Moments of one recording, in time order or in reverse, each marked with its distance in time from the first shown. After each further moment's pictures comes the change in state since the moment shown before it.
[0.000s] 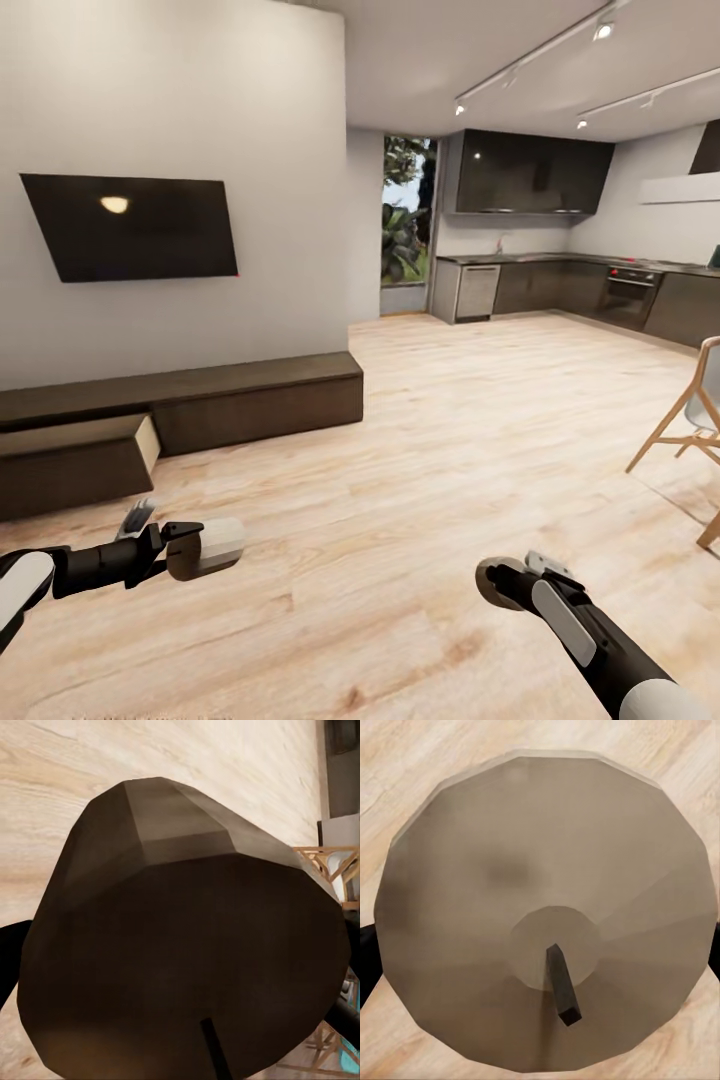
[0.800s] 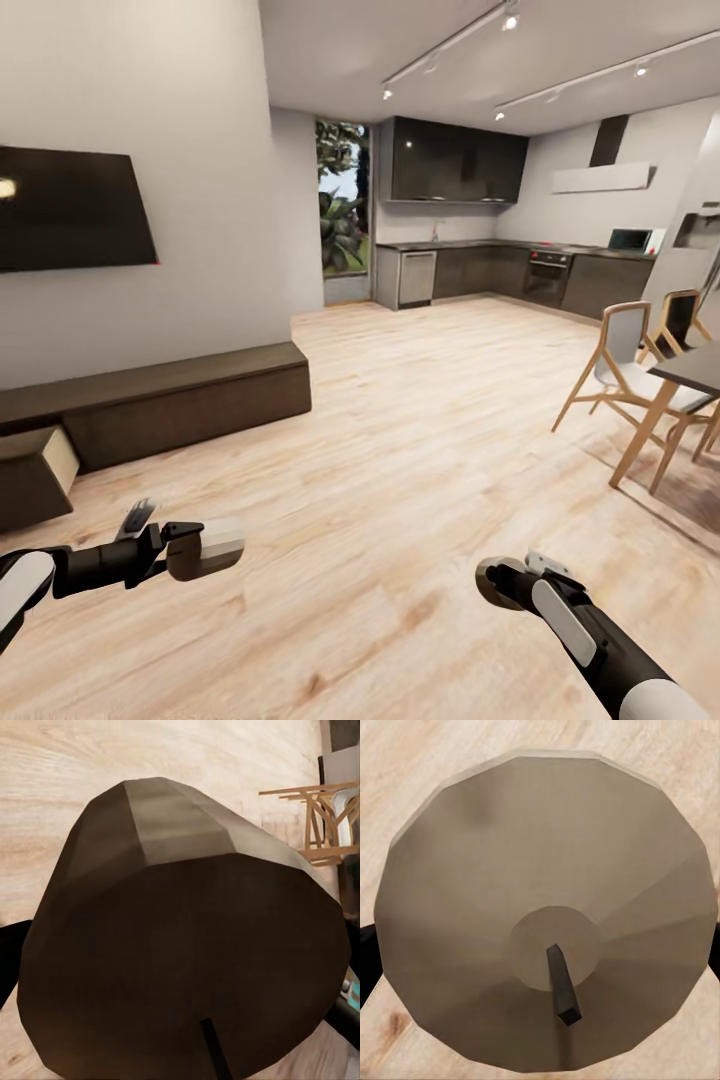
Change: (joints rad) left arm 0.000 0.000 0.000 0.000 0.000 0.000 0.000; right arm 0.000 0.000 -0.001 0.000 0.000 0.000 0.001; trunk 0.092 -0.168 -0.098
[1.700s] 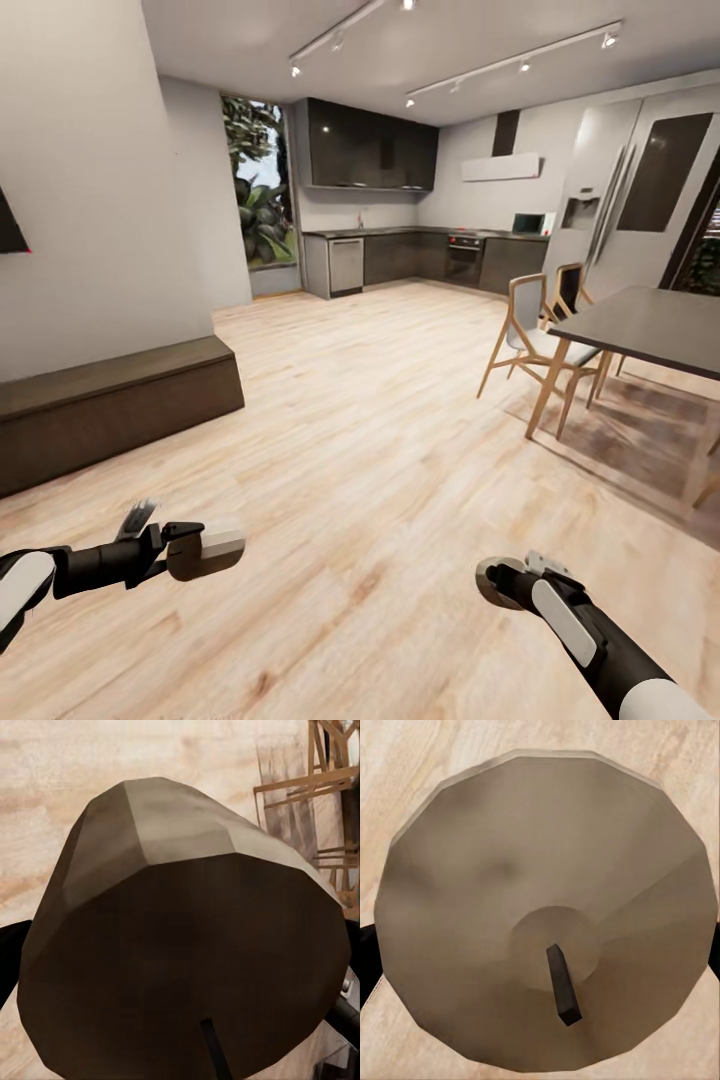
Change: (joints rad) left arm 0.000 -0.001 -0.001 0.000 0.001 0.001 0.000; right arm -0.001 0.000 0.000 0.001 0.000 -0.001 -0.001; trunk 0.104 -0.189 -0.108
